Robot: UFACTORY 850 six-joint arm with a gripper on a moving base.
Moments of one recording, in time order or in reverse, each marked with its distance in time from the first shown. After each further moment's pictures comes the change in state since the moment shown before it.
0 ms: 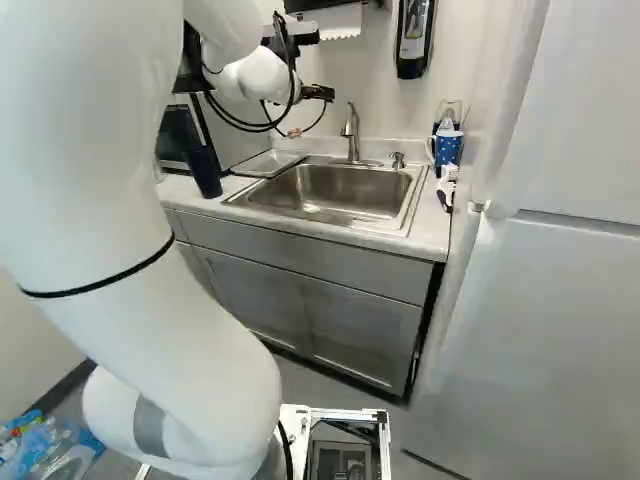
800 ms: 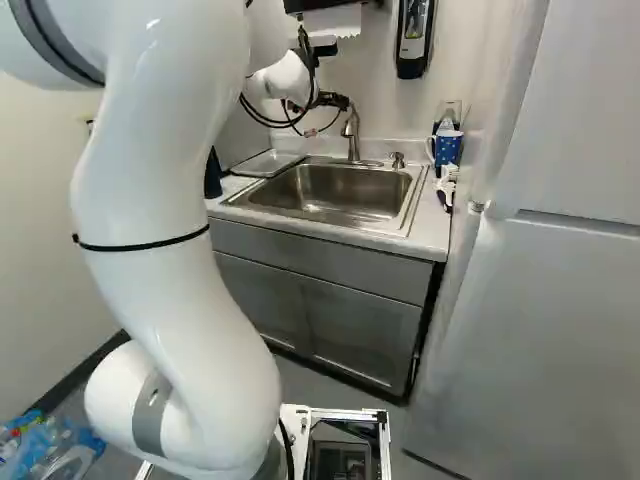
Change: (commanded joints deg) arm -2.6 -12.1 -13.3 0.0 -7.1 0.0
